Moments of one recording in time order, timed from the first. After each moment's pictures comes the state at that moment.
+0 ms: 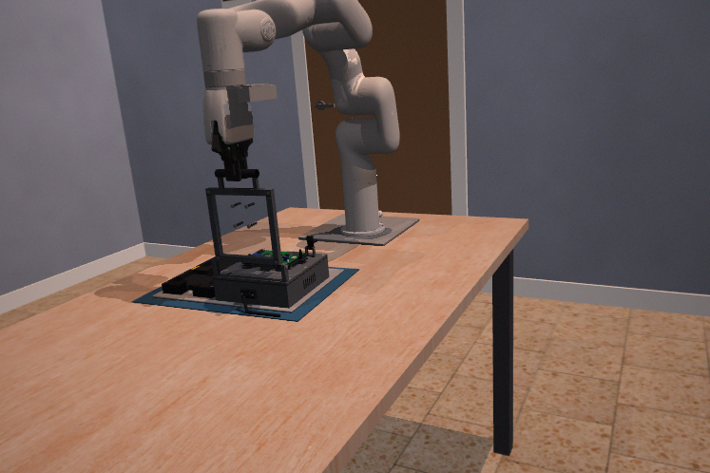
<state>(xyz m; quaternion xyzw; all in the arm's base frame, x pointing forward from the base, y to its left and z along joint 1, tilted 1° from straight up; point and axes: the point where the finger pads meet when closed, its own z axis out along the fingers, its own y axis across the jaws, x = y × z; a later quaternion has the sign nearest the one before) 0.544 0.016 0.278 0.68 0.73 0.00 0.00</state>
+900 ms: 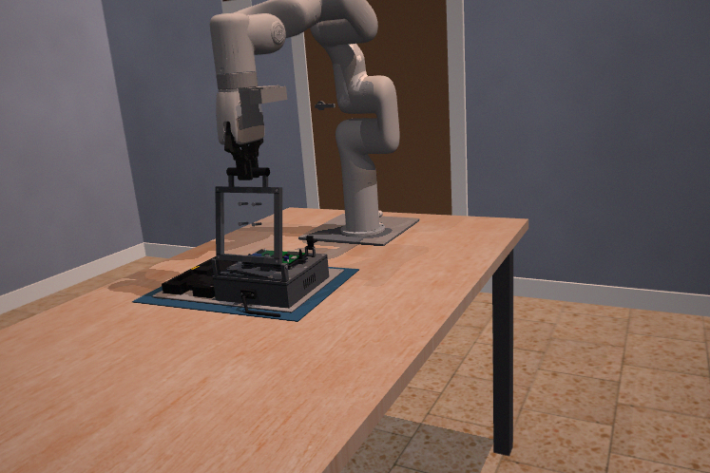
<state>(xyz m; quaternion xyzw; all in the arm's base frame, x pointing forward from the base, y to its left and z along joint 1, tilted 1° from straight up) 0.506 0.014 0.272 0.68 0.73 0.00 0.00</state>
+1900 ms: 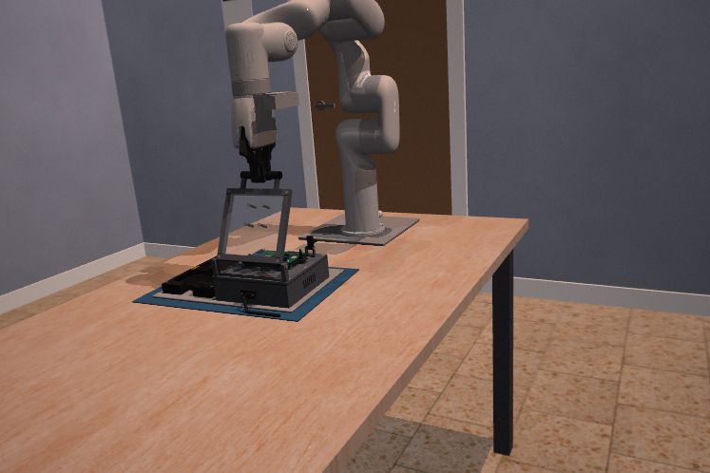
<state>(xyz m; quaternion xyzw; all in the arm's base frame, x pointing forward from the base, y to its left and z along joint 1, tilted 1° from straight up) 0.461 0.011 0.258 0.68 0.73 0.00 0.00</state>
